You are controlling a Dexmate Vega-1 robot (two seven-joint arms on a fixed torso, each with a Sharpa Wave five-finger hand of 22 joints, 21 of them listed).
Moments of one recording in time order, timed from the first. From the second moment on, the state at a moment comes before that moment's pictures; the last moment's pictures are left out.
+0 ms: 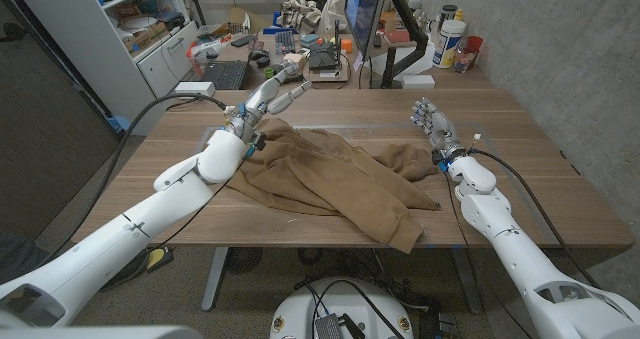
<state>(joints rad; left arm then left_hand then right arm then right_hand) 0.92 0.82 0.42 -1.97 0.12 0.07 0.28 0.52 0.06 0.11 0.05 0.34 0.04 0.01 0.21 0.19 0.03 -0.04 0.22 0.19 -0.03 0.00 0.19 0.18 -0.10 0.05 0.21 0.19 -0.86 -0.31 -0.12 -1.24 0.42 0.27 0.16 0.31 0.08 0.30 -0.05 0.18 0.25 0.05 0.19 0.19 0.28 0.08 0.22 0.18 0.17 0.03 0.20 0.18 0.19 -0.04 0.41 0.17</state>
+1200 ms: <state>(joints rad) 0.87 0.86 0.52 -2.07 0.33 0.30 0.20 0.53 0.07 0.11 0.04 0.33 0.13 -0.01 0.23 0.19 0.11 -0.04 0.24 0.19 0.03 -0.01 0.21 0.18 -0.09 0.05 0.22 0.19 -0.88 -0.32 -0.11 -1.26 0.43 0.26 0.16 0.31 0.08 0.30 -0.05 0.18 0.25 0.05 0.19 0.19 0.28 0.08 0.22 0.18 0.17 0.03 0.20 0.18 0.19 -0.04 0.39 0.17</state>
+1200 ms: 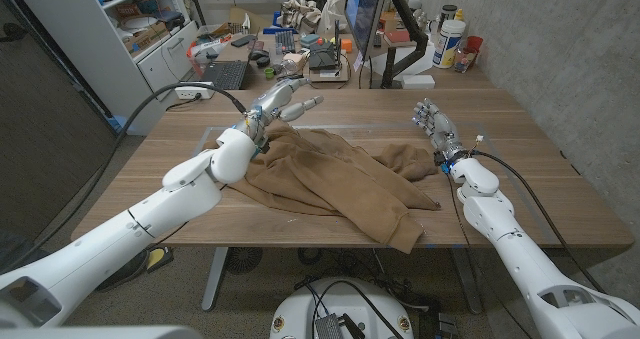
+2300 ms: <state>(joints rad) 0.80 0.84 0.62 -2.02 0.43 0.36 0.15 0.53 0.06 0.11 0.04 0.32 0.14 -0.01 0.23 0.19 0.11 -0.05 0.24 0.19 0.03 -0.01 0.21 0.18 -0.10 0.05 0.22 0.19 -0.86 -0.32 -0.12 -1.26 0.43 0.27 0.15 0.30 0.09 0.30 -0.05 0.18 0.25 0.05 0.19 0.19 0.28 0.08 0.22 0.18 0.17 0.03 0.20 0.18 0.19 -0.04 0.38 0.18</state>
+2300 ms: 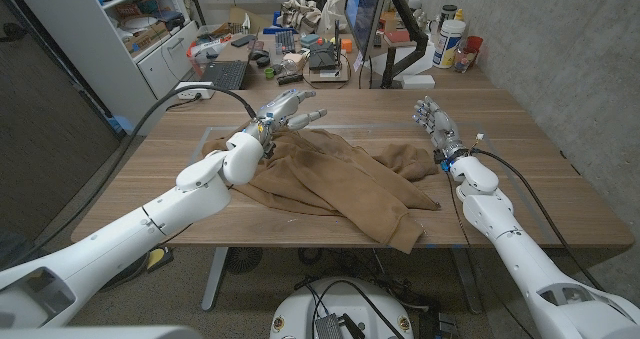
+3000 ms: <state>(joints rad) 0.79 0.84 0.65 -2.01 0.47 0.38 0.11 0.53 0.06 0.11 0.04 0.32 0.15 -0.01 0.23 0.19 0.12 -0.06 0.23 0.19 0.03 -0.01 0.21 0.18 -0.10 0.06 0.22 0.19 -0.85 -0.31 -0.12 -1.24 0.42 0.27 0.15 0.29 0.10 0.29 -0.05 0.18 0.26 0.05 0.19 0.19 0.29 0.07 0.22 0.18 0.17 0.02 0.20 0.18 0.20 -0.04 0.38 0.18</state>
